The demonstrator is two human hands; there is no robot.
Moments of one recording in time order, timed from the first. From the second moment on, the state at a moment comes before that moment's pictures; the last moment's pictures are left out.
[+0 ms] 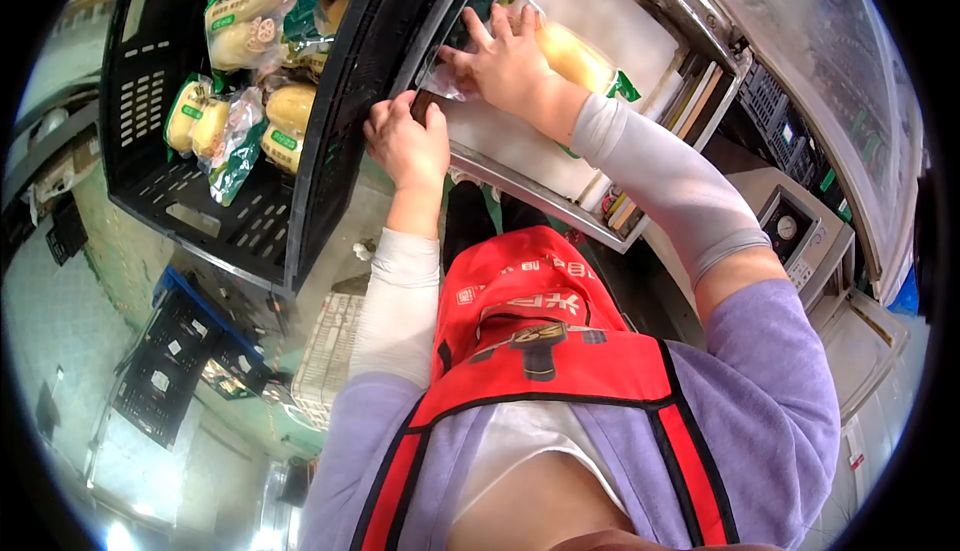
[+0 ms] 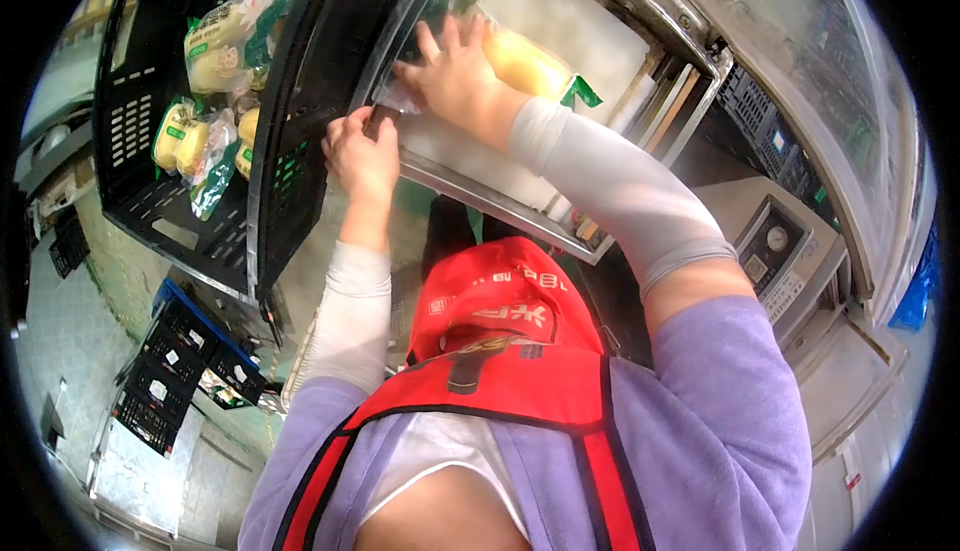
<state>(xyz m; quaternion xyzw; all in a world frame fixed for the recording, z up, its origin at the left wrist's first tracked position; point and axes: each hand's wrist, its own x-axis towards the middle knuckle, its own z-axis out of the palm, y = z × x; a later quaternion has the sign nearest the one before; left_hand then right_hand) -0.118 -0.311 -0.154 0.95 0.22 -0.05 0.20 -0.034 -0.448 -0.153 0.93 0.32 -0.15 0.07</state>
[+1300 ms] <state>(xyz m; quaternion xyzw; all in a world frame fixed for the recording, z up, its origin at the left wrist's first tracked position) -0.171 -0.287 -0.094 0.98 0.01 -0.02 0.21 -0.124 -0.560 0.011 0.91 0.17 0.10 -0.36</state>
